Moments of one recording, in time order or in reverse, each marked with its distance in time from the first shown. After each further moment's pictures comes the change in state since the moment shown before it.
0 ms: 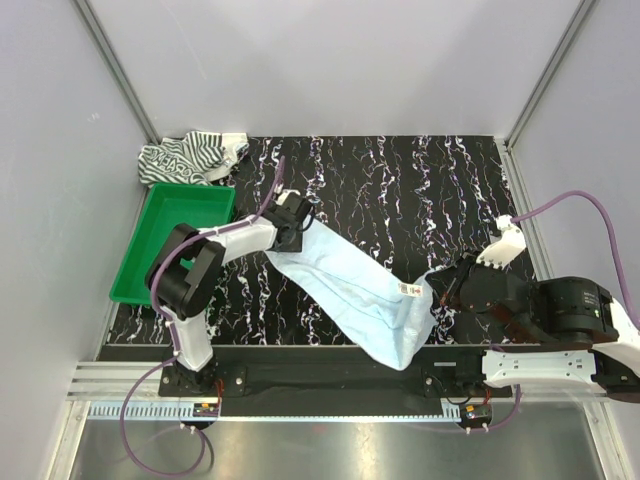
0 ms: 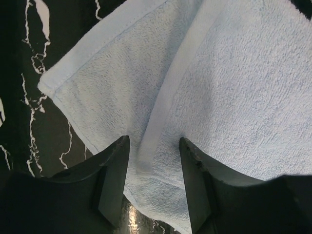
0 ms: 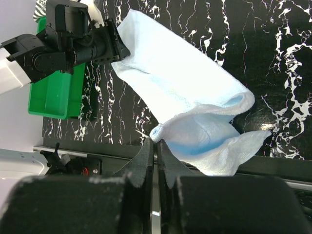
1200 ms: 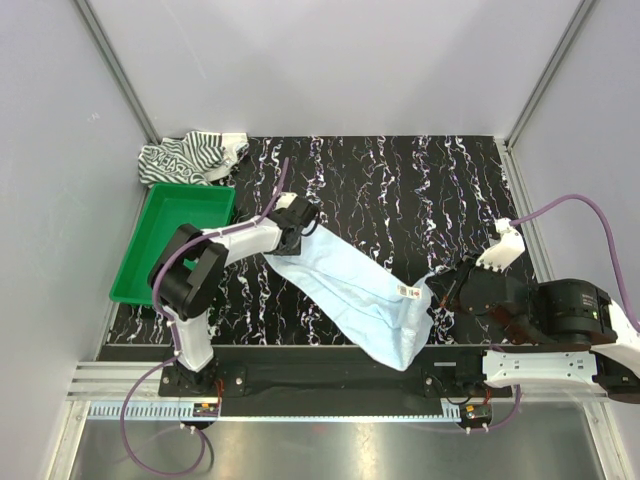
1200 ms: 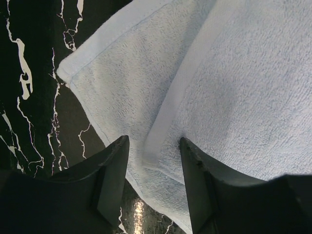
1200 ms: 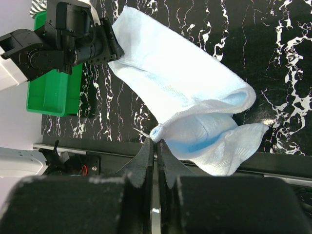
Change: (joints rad) left arm -0.046 0.008 0.022 -0.109 -0.140 -0.084; right arm 0.000 -0.018 -0.030 0.000 -0.016 0.018
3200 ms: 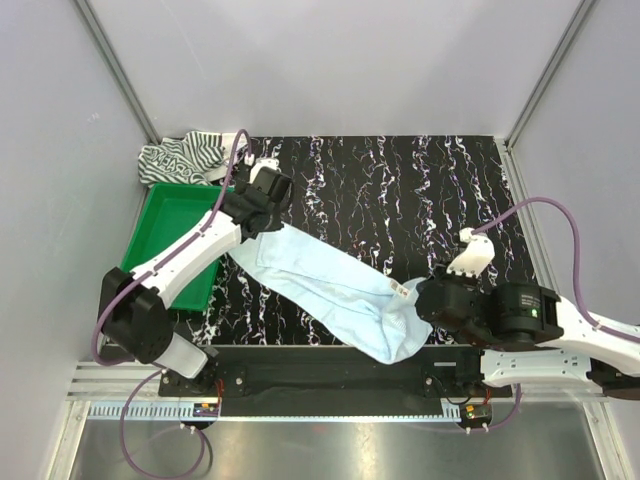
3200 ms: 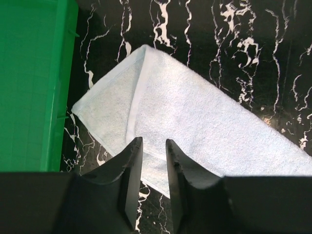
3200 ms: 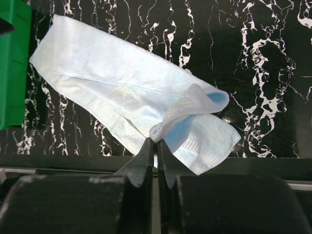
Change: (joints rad) left arm 0.051 -0.349 0.115 -0.208 0.061 0.065; right arm -0.001 0.077 -0.144 0.005 0.066 0.030
